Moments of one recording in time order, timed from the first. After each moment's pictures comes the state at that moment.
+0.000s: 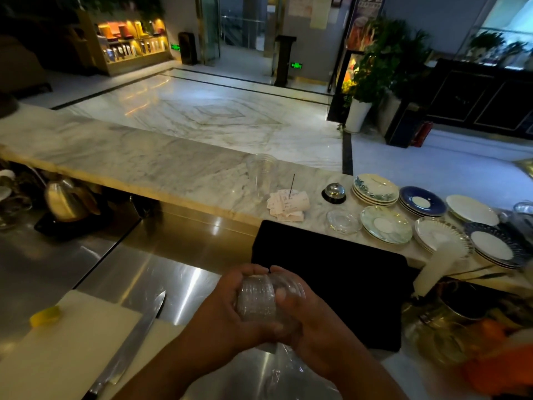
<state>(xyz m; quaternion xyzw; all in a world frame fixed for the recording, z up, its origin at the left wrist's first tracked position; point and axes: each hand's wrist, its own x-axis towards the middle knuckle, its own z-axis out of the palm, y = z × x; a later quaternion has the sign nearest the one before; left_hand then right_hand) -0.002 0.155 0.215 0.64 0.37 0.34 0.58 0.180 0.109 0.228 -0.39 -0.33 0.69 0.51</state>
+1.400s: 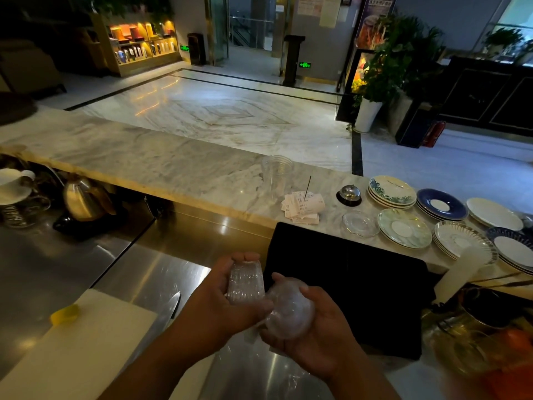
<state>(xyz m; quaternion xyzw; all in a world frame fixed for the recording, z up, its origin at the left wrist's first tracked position) -0.032 0.176 0.243 0.59 0.39 0.37 0.60 0.165 0.136 0.189 -0.28 -0.10 0.80 0.53</state>
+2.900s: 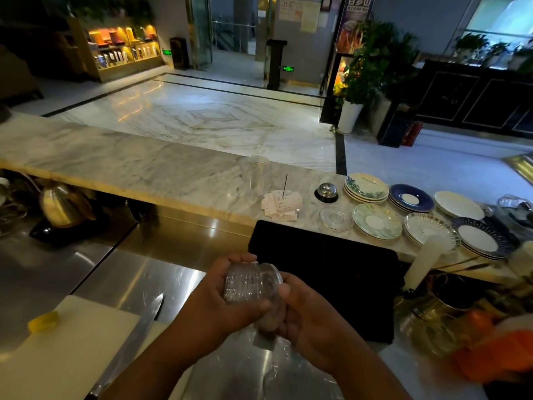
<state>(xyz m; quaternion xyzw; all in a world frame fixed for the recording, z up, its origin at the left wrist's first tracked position) -0.008 0.154 0.242 0.61 0.36 0.37 0.60 0.177 0.104 0.239 -0.46 -0.31 0.67 0.49</state>
